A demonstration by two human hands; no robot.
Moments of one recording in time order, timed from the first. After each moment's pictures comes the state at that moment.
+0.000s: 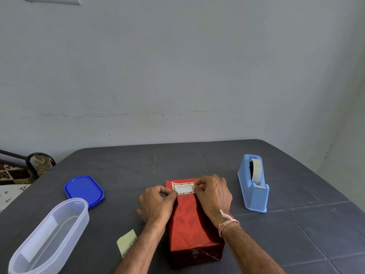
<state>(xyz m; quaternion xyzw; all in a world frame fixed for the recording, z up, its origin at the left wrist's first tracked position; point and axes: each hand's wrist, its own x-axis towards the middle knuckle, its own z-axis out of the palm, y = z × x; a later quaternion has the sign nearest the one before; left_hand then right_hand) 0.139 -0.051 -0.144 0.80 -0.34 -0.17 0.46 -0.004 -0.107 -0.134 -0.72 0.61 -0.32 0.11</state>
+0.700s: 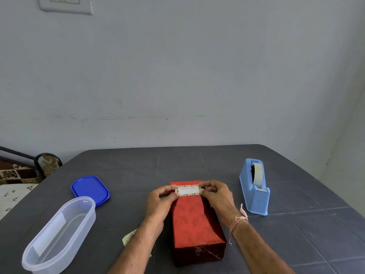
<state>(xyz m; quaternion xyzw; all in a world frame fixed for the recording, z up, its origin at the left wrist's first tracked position) 0.155 -0.045 -0.149 0.65 -0.34 -0.38 0.56 -0.020 -0.114 -0.140 -0.61 0.56 -0.39 0.40</state>
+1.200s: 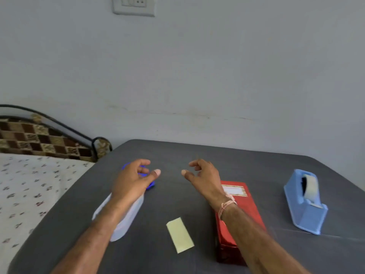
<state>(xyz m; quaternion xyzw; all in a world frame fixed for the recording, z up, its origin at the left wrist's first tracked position) 0.306 0.057 -0.081 0.76 -0.39 -0.15 0.49 0.123 -0.070 -0.087 -0.77 0.45 -0.32 0.31</state>
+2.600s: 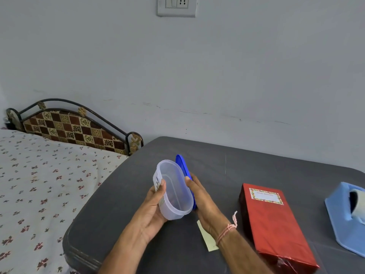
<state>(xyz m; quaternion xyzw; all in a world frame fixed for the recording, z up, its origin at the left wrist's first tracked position) 0.305 0.114 -0.137 0.41 -0.14 -0.50 0.75 0.192 0.009 -0.132 -0.62 0.27 -0.26 0.69</state>
